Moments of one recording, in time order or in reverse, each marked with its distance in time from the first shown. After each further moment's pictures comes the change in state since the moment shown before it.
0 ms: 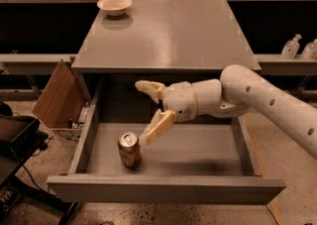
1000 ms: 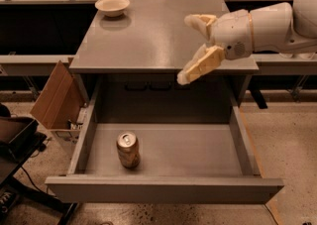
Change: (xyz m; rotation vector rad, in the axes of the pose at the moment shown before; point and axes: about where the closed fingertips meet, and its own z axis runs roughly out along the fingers) arm -0.121 -0.046 -0.133 0.322 0.253 -0.158
